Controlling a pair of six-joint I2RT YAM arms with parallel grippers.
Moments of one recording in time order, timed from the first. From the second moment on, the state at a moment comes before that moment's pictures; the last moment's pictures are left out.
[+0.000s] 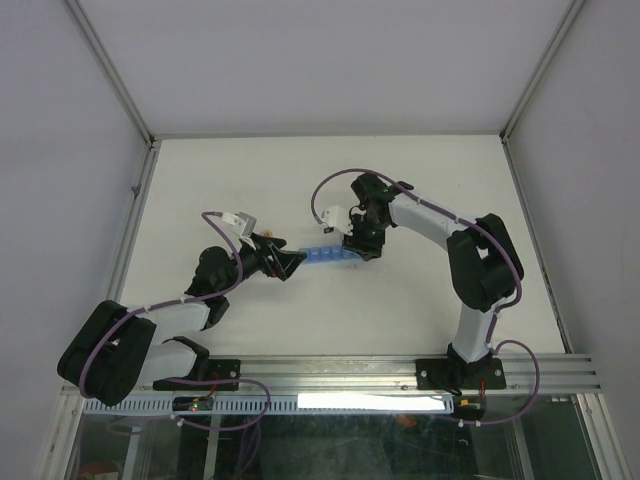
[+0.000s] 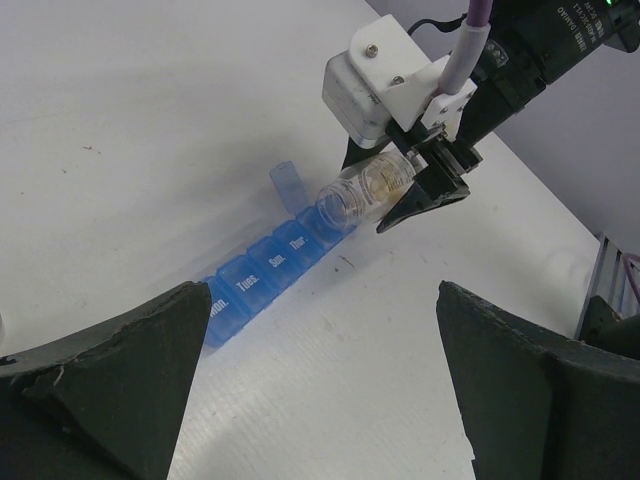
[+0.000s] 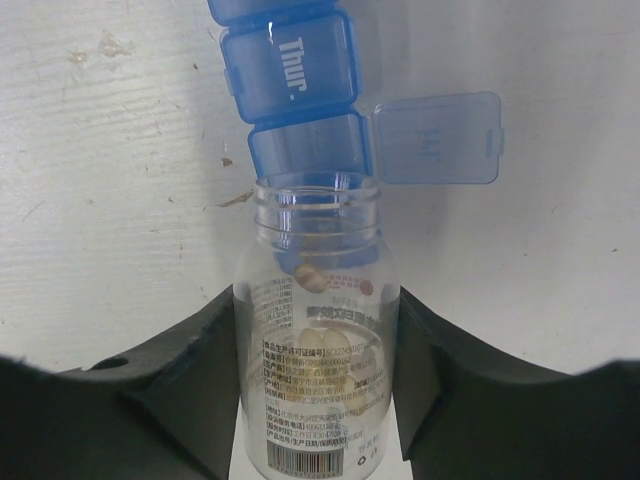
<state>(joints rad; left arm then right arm) -0.46 1.22 0.21 0.98 0.37 -0.48 0.56 1.84 1.32 -0.80 -0.26 -0.93</state>
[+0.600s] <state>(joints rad) -0.46 1.22 0.21 0.99 0.37 -0.48 0.61 1.89 1.40 -0.89 -0.16 -0.93</state>
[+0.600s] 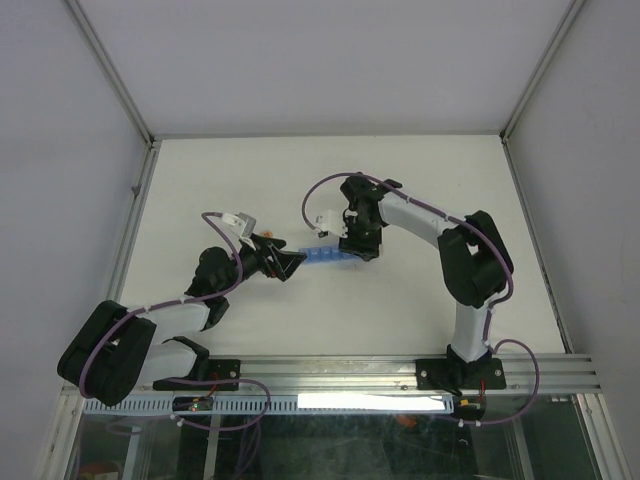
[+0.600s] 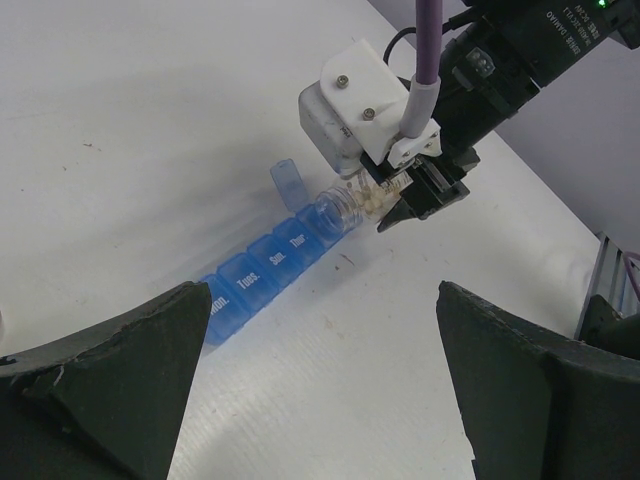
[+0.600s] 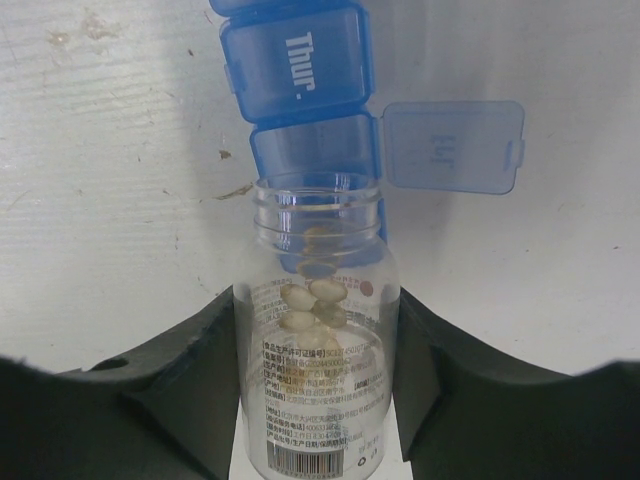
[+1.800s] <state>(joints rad) -0.46 1.22 0.20 0.99 0.37 -0.48 0.67 1.96 1.50 -1.00 -0.03 -0.92</state>
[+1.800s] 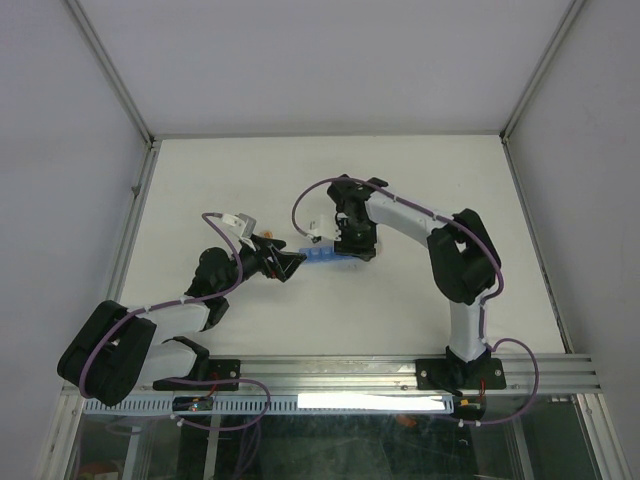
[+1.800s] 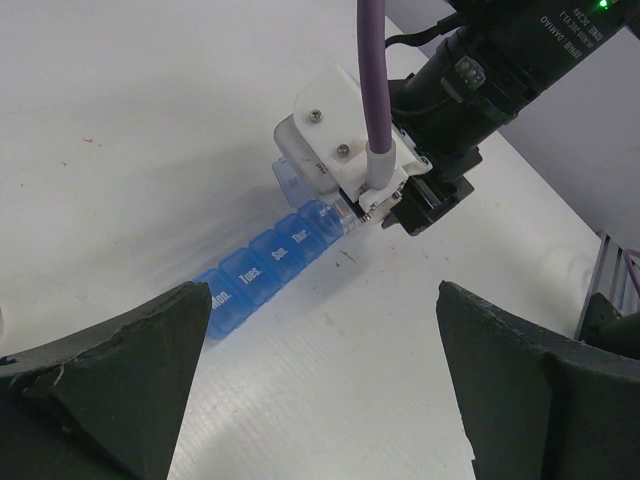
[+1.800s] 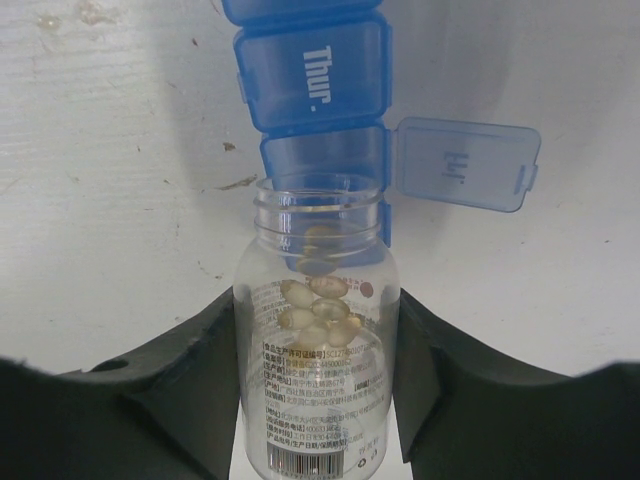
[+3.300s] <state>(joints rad) -0.46 1.22 0.20 0.99 0.37 -0.48 0.69 2.01 1.58 -1.07 0.01 -0.89</state>
